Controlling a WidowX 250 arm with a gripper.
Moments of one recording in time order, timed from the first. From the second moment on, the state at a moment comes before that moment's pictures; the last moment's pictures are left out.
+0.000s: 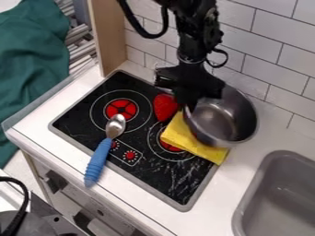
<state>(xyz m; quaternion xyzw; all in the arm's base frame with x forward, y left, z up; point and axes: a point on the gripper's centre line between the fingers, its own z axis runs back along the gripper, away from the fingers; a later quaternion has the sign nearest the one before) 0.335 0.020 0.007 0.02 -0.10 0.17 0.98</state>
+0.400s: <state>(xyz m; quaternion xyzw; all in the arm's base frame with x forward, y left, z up) 0.320 0.030 0.000 0.01 -0.08 0.18 0.98</state>
